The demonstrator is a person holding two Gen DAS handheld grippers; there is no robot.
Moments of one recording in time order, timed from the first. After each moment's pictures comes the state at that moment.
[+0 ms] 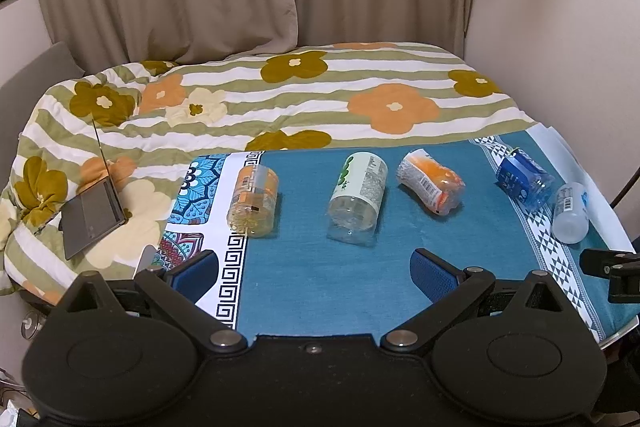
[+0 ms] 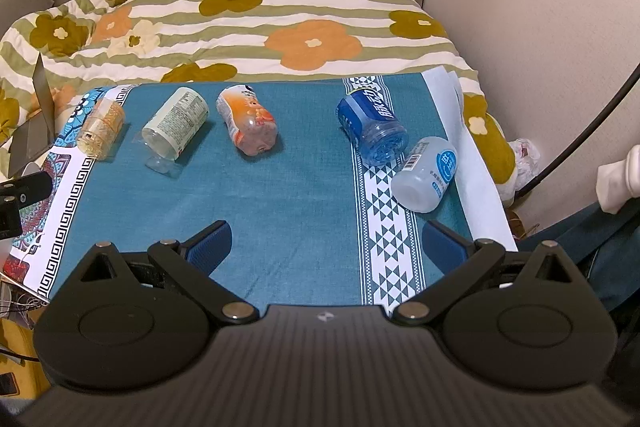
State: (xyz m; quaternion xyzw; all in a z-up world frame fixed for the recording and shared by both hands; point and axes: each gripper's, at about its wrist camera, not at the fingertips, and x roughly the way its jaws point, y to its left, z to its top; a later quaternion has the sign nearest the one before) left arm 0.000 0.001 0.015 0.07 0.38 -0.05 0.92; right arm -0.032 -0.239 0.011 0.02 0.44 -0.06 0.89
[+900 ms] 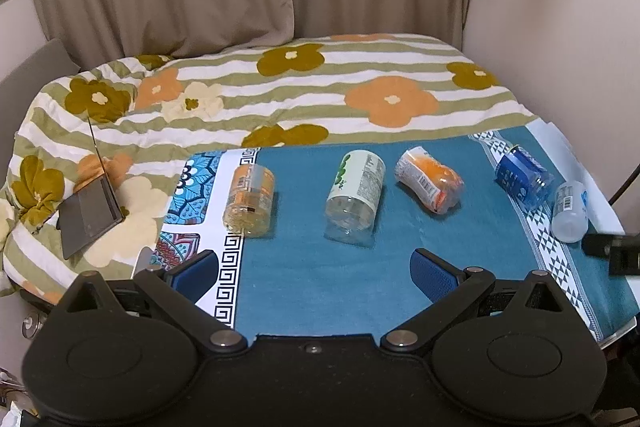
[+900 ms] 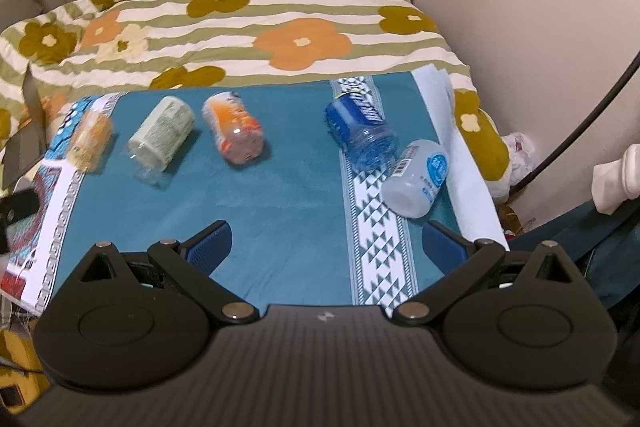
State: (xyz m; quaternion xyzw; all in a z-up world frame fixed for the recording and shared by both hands) left arm 0.015 -0.005 0.017 0.07 0.40 -0.05 0.91; right arm -0.008 -0.256 0.007 0.04 0.45 -0.09 0.89
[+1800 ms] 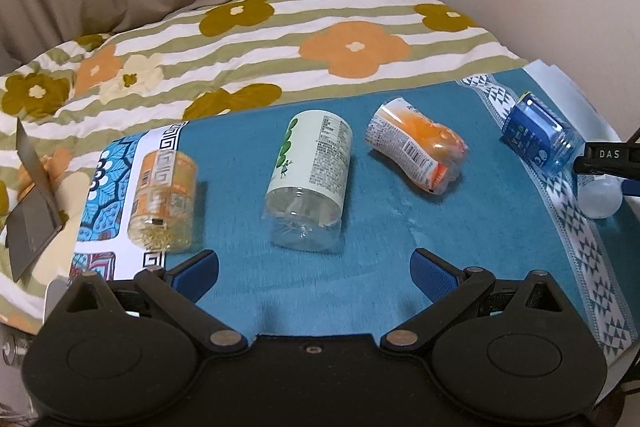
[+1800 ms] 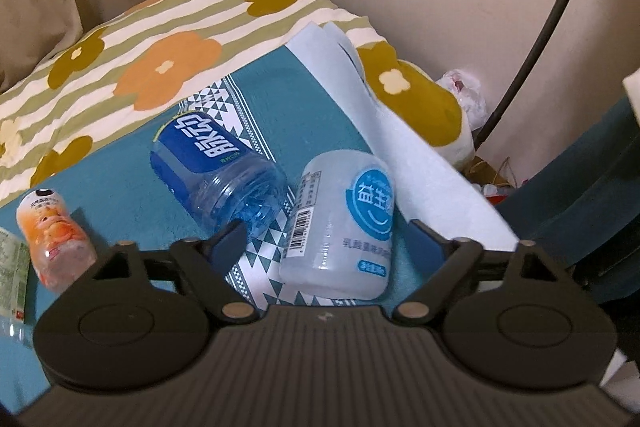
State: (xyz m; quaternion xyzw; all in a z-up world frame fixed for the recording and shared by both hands) left arm 0.105 -0.043 -0.065 0.11 0.46 -0.11 0.88; right arm 0.086 -0.355 -0.110 0.16 0.43 -0.26 0.85
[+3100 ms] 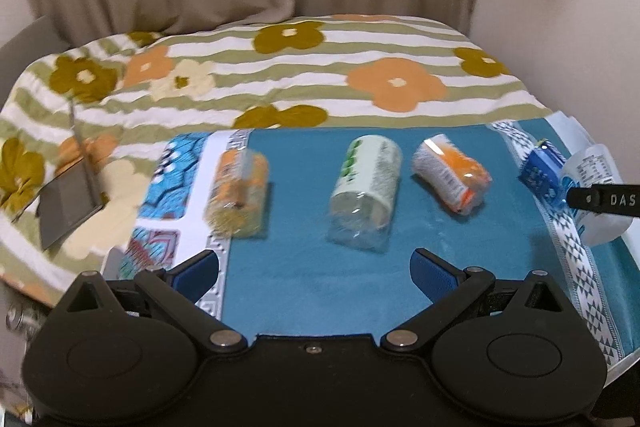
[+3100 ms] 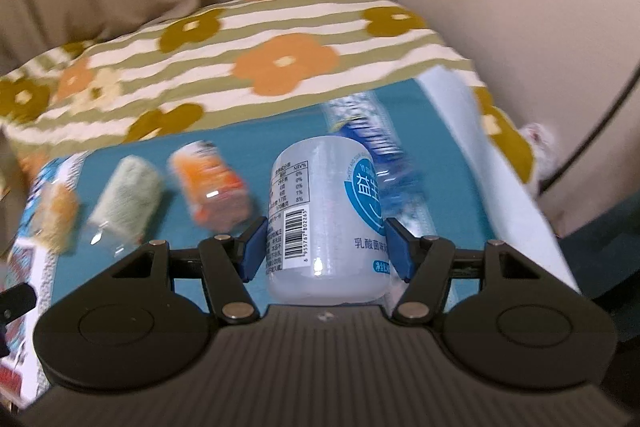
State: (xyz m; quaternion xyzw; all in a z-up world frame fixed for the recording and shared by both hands) left arm 0.060 0.007 -0.023 0.05 0.42 -0.04 0.90; right arm 0.058 -0.254 -0.035 0.09 0.42 -0.09 0.90
